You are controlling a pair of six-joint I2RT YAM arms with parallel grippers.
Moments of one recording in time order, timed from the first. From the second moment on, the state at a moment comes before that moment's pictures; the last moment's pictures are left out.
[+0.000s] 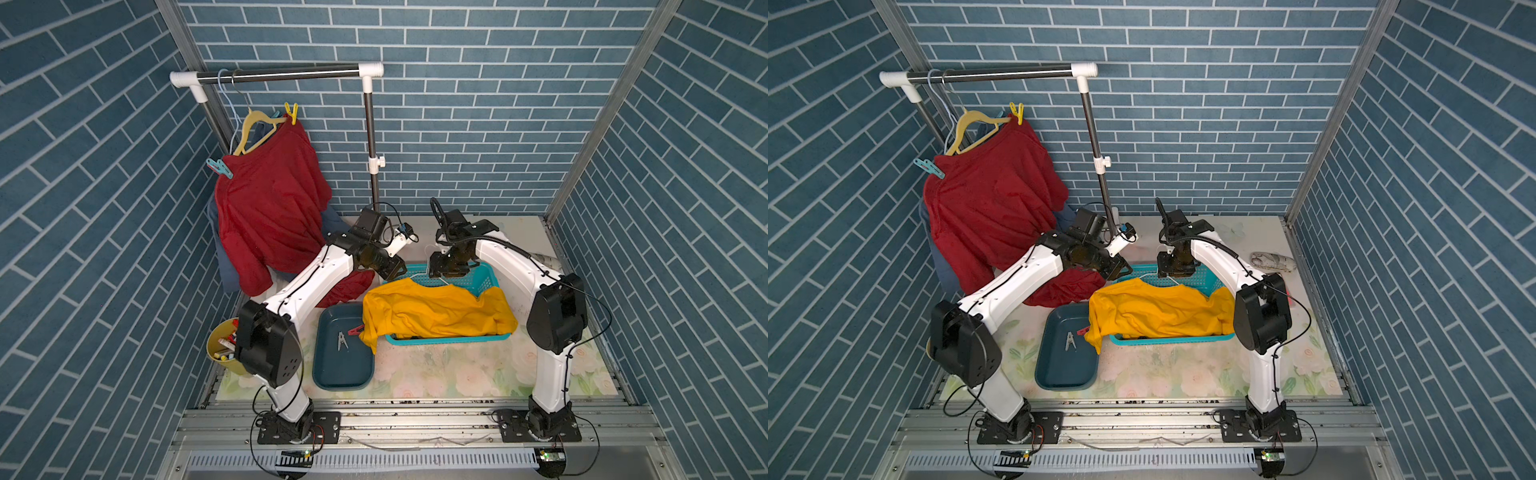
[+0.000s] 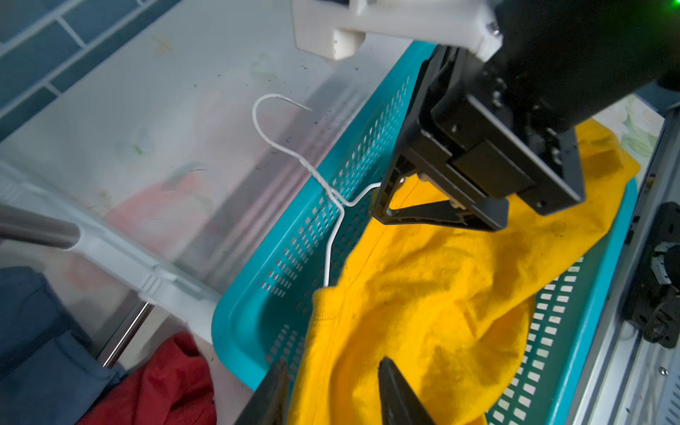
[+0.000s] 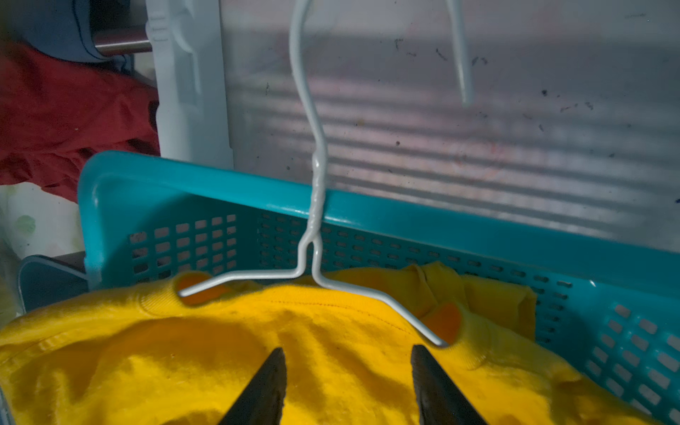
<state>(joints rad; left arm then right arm) -0.49 1.77 1.62 -0.83 0.37 0.30 0.56 1.98 1.80 -1.07 -0.18 0.33</state>
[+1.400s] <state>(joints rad) -0.52 1.77 1.73 -0.95 0.31 0.60 0.56 1.44 1.60 -0.96 0.05 -0.02</state>
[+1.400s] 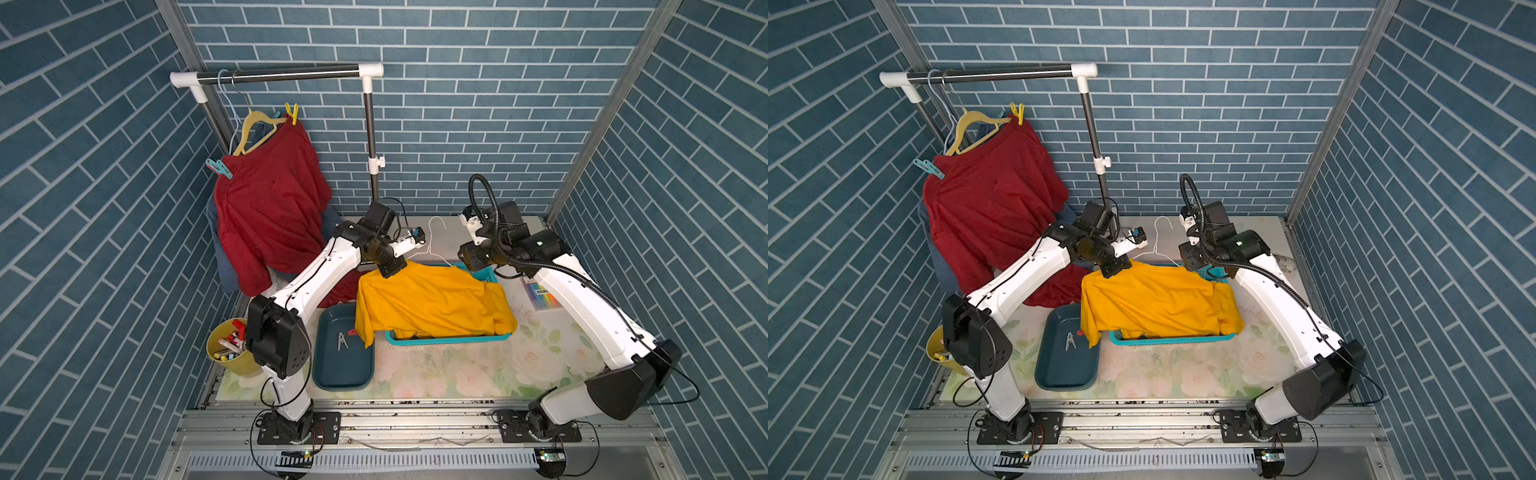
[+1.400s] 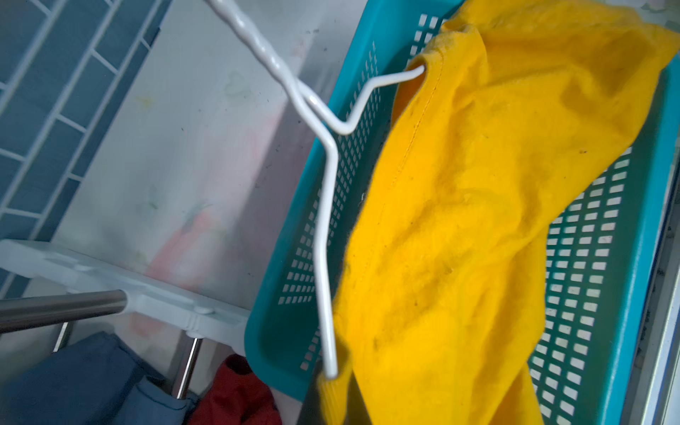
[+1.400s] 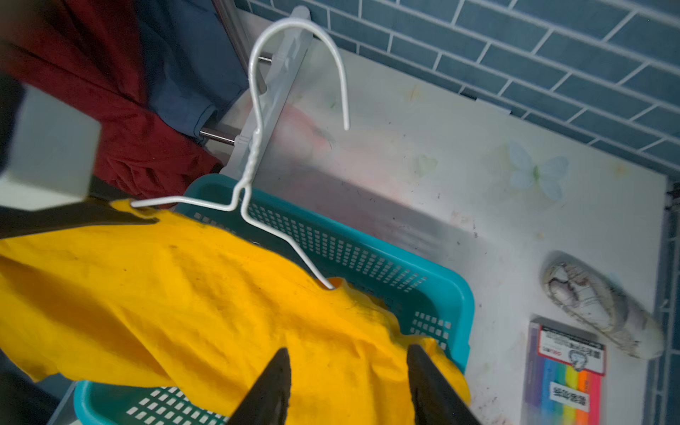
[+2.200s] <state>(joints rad) -0.51 1.62 1.84 -1.03 0.52 0.61 0.53 1.28 1.53 -1.13 0.10 -0.33</state>
